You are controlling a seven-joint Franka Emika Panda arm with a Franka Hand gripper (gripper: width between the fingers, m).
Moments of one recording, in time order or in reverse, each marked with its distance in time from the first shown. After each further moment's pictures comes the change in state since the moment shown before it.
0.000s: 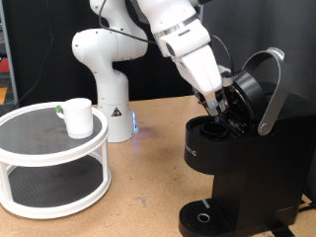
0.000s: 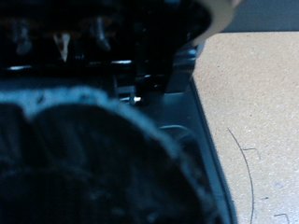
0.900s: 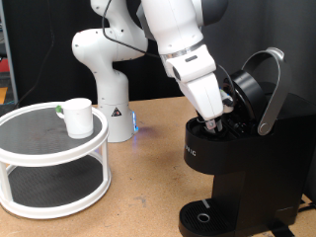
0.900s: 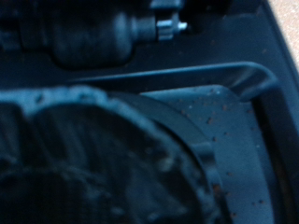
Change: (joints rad) arm -0.001 0.073 0.021 -0.013 -0.068 0.019 0.042
